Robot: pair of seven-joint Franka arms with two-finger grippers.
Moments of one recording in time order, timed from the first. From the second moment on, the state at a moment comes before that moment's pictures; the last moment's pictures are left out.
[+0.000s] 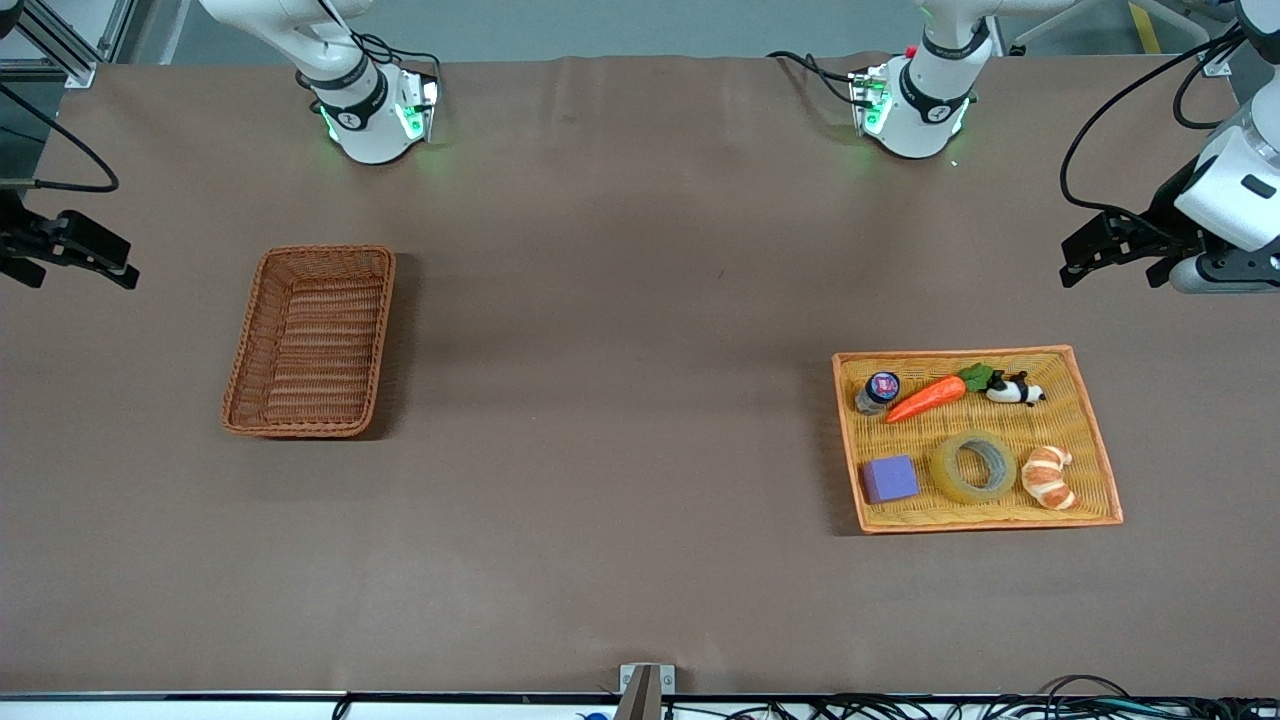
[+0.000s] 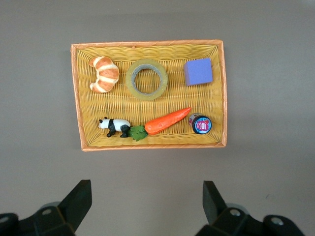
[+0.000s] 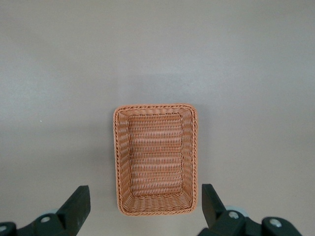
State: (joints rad) left arm -0.05 -0.08 -0.02 -1.74 -0.02 1.73 -0.06; right arm 0.11 0.03 -0.15 -1.49 -0.02 1.55 -0.01
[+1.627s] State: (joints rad) left arm -0.05 0.50 0.06 -1.73 -0.01 2.22 -0.02; right arm 0.11 0.03 -0.14 -1.49 -0.02 1.54 -0.01
